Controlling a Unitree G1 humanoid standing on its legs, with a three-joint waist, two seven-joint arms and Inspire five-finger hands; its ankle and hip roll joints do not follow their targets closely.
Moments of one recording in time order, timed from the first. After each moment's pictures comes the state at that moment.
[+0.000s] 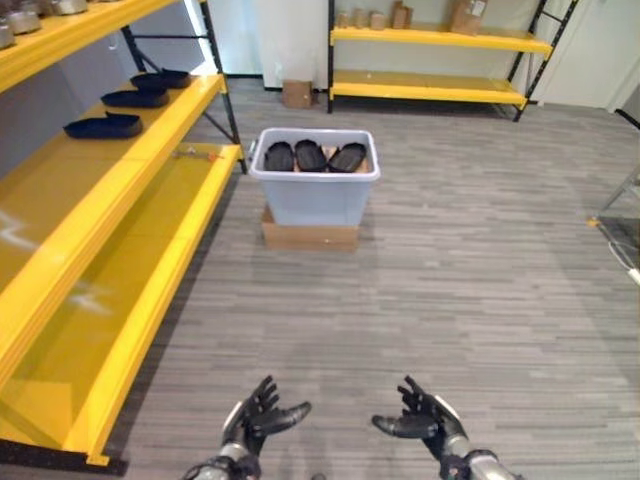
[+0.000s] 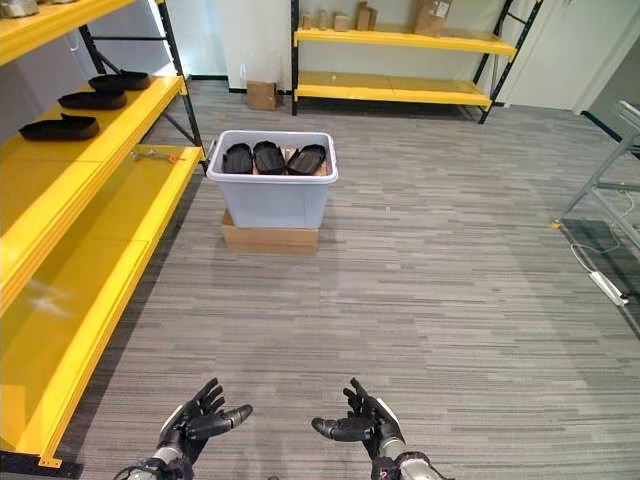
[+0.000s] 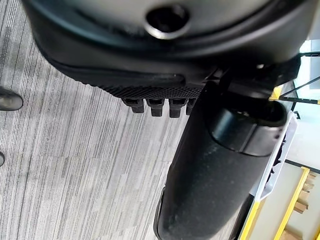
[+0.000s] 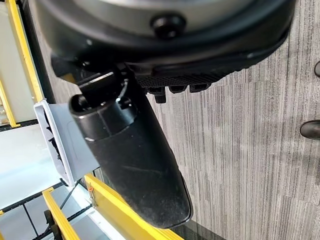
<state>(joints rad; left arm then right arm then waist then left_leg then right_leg) 0.24 0.34 -0.25 0.43 -0.66 -0.07 -0.04 0.18 -0.34 0.38 0.45 0.59 -0.04 0.09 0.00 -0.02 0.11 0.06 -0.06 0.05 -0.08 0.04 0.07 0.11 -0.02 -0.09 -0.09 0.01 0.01</state>
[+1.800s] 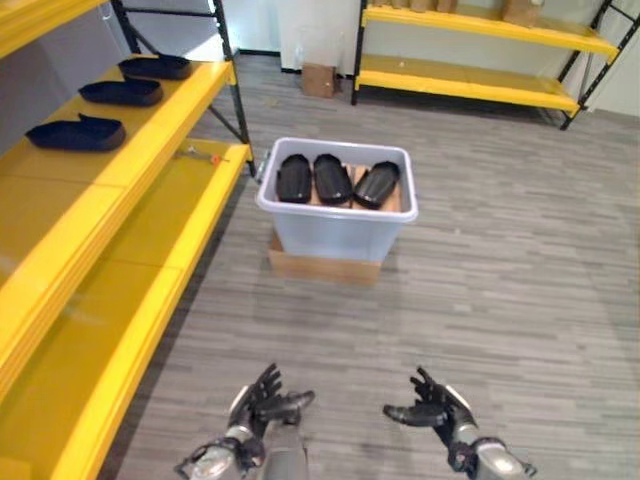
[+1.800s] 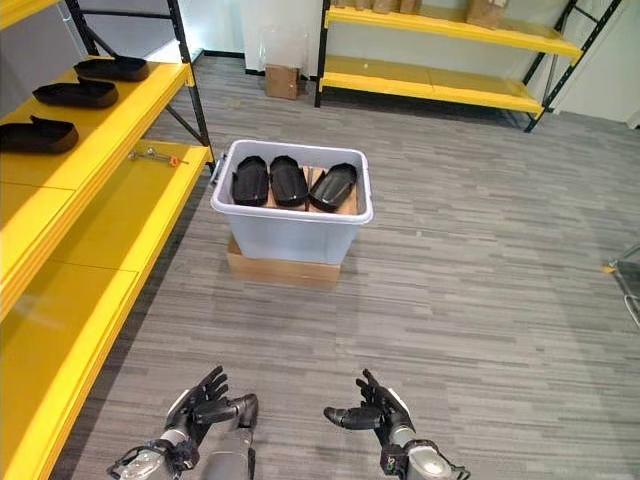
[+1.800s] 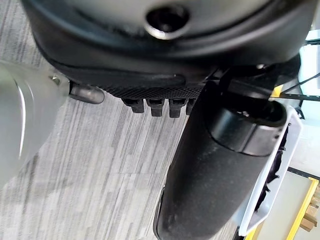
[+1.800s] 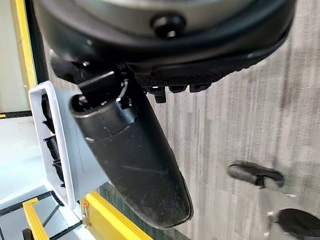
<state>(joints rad) 0.16 0.35 -0.27 0.51 -0.62 -0.07 -0.03 0.13 -0.36 0.36 0.48 0.59 -0.05 0.07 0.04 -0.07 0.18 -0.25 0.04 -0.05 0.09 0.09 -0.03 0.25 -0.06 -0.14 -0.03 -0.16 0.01</state>
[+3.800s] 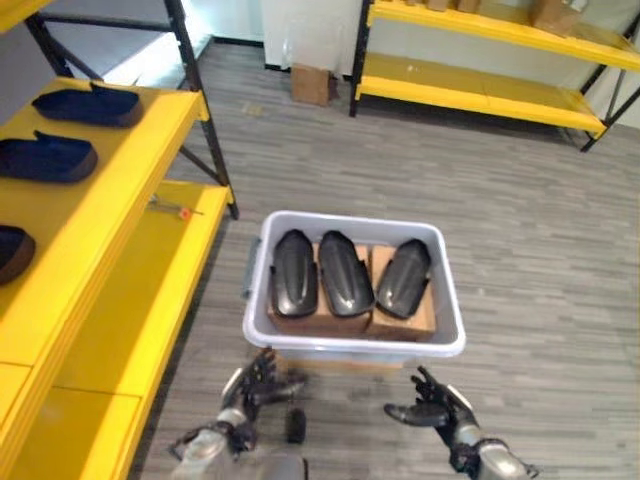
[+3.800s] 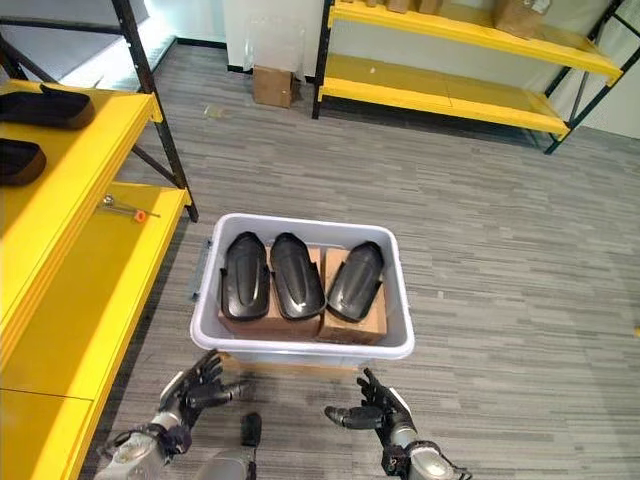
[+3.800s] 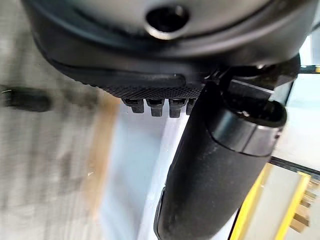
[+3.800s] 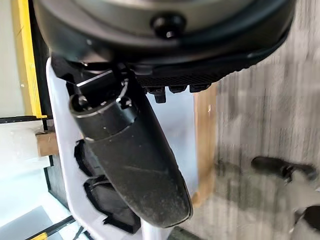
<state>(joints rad) 0.09 0.42 -0.27 0.47 -0.61 -0.07 -0.03 0.15 -0.34 0.32 0.47 0.57 -0.05 0.09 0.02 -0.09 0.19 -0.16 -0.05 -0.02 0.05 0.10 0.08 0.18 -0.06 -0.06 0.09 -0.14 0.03</state>
